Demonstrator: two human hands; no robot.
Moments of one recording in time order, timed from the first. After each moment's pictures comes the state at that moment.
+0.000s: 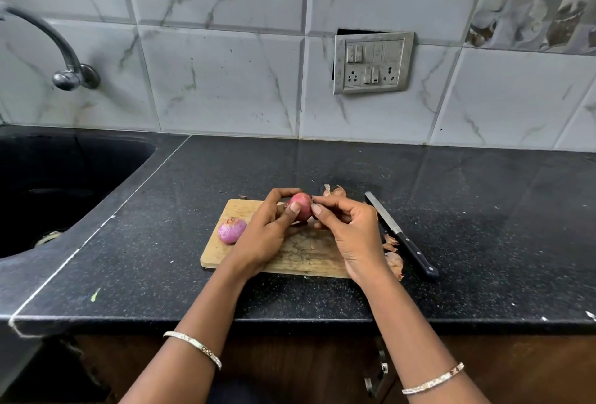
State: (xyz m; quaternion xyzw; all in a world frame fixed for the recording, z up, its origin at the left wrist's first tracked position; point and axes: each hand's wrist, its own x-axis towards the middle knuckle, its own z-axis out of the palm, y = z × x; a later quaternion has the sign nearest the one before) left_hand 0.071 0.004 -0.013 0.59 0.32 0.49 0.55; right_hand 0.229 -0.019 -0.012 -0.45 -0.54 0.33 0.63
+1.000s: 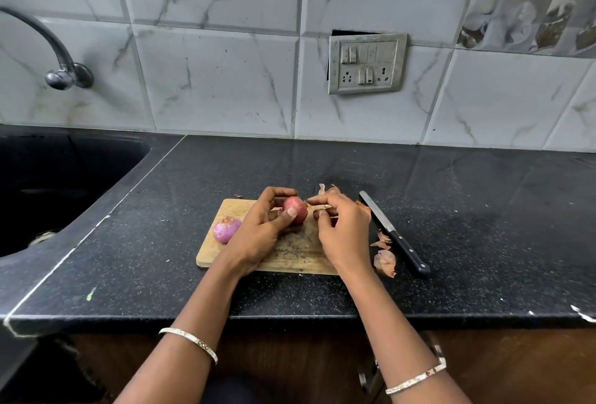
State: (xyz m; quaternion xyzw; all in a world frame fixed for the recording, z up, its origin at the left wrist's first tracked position) left_hand 0.067 0.003 -0.013 0.59 0.31 0.49 0.56; right_hand 0.218 -0.031 -0.001 -0.59 -0.62 0.04 0.51
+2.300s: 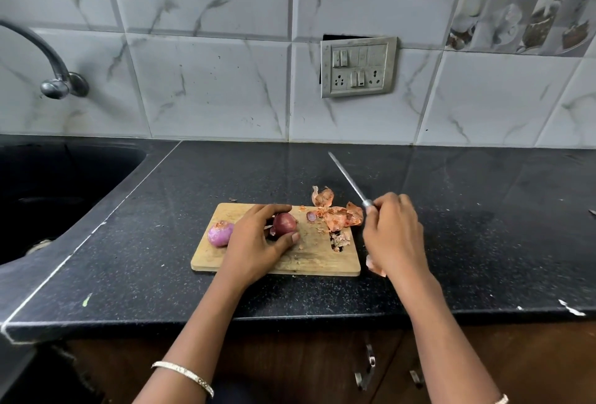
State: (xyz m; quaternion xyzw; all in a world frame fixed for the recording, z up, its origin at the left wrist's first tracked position) left_hand 0.061 -0.009 -0.021 0.75 0.46 0.43 0.21; right_hand 0.273 -0.072 0.037 -0.77 -0.55 -0.01 0.32
